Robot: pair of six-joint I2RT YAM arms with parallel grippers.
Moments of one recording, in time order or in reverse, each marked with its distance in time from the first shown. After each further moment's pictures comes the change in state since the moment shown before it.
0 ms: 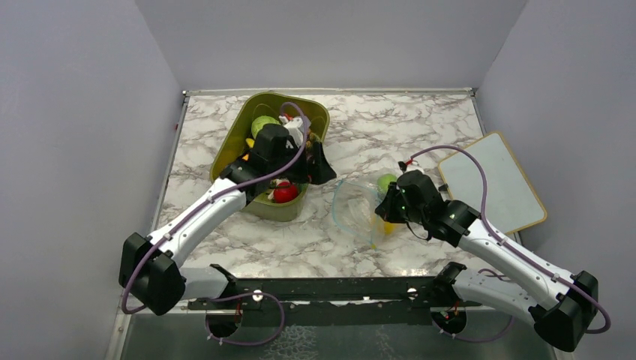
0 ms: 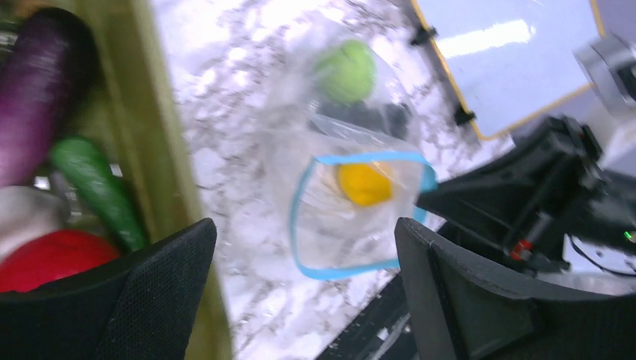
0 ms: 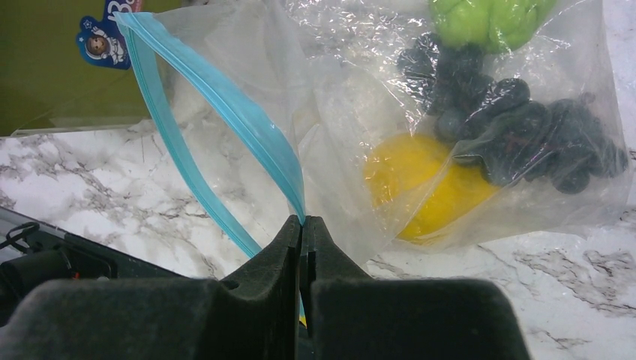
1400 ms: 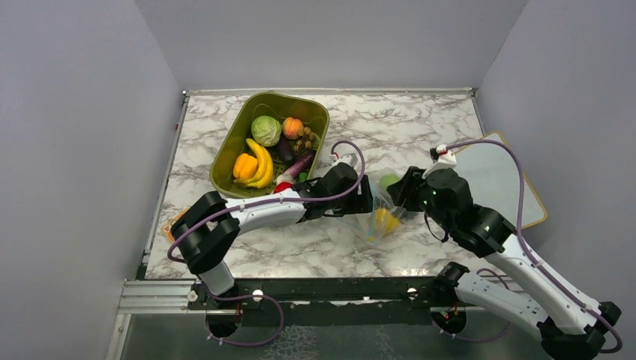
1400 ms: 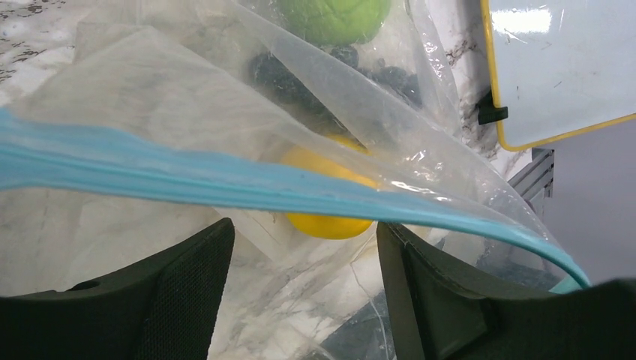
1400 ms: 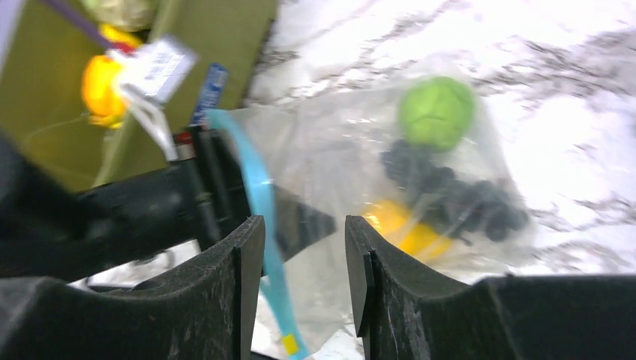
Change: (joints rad) left arm -0.439 0.357 -0.041 0.280 -0.321 -0.408; right arm 0.000 -0.182 0.123 -0.028 0.154 -0.048
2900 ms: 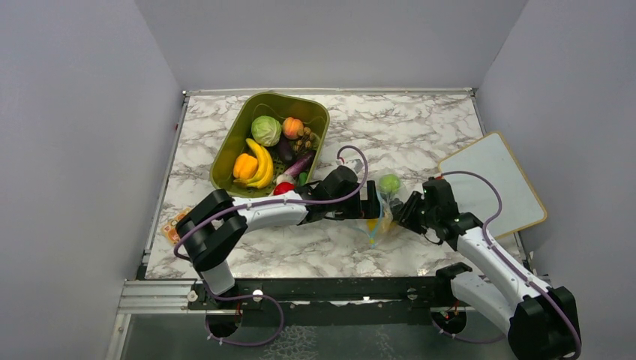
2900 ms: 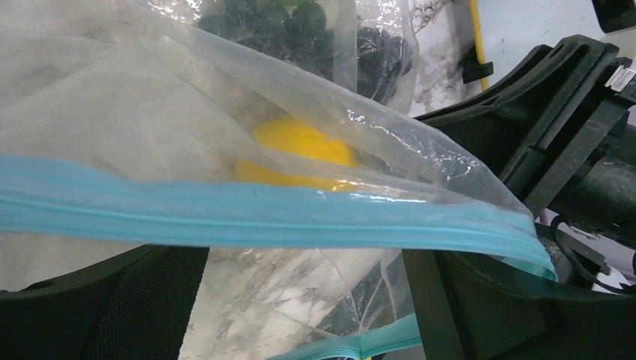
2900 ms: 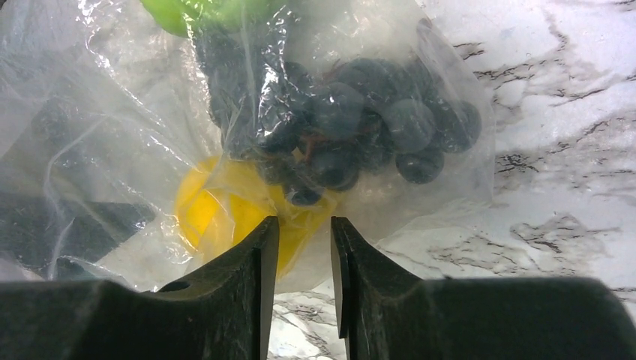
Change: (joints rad) left arm 0.000 0.032 -0.040 0.090 0.132 0.014; right arm -0.426 0.158 -0.424 0.169 -0.393 0.134
